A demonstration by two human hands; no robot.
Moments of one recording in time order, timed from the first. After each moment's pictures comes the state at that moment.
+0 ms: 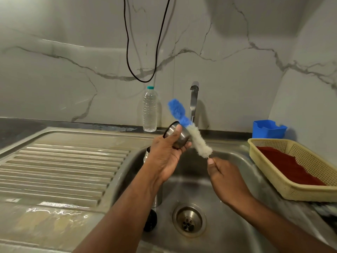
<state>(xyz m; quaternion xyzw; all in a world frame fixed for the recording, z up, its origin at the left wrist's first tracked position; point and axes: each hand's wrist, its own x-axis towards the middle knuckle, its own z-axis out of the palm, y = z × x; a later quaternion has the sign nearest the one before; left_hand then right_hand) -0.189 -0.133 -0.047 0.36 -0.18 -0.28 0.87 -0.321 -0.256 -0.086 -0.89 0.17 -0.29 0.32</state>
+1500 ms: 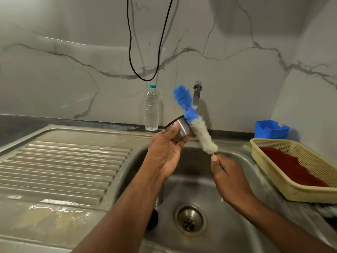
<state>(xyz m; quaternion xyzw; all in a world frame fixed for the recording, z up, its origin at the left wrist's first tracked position) -0.188 -0.130 -0.039 0.30 -0.15 -0.28 0.90 -0.320 -0.255 -0.088 -0.87 0.18 -0.32 0.34</state>
